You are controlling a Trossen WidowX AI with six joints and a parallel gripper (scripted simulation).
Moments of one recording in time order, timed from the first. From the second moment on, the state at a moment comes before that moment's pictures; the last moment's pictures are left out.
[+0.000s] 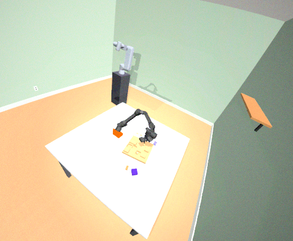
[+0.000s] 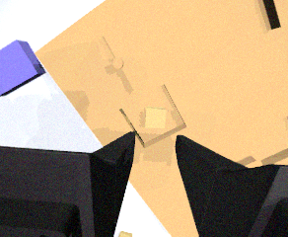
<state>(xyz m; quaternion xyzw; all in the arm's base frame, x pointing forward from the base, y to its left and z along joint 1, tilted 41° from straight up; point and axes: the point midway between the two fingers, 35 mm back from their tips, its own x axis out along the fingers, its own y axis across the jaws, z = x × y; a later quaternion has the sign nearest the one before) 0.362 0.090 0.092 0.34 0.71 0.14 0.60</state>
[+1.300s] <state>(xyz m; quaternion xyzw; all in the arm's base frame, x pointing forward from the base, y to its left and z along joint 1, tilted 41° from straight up) 0.360 0.107 0.072 0.34 0.71 0.14 0.60</state>
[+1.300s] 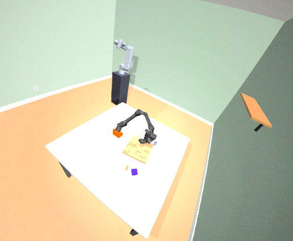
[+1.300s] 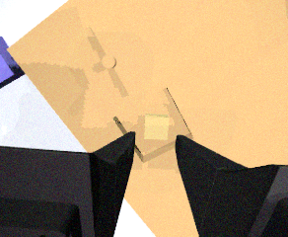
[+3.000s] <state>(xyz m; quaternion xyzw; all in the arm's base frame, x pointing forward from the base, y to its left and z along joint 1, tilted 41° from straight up) 0.358 0.122 0.053 0.34 0.71 0.14 0.60</state>
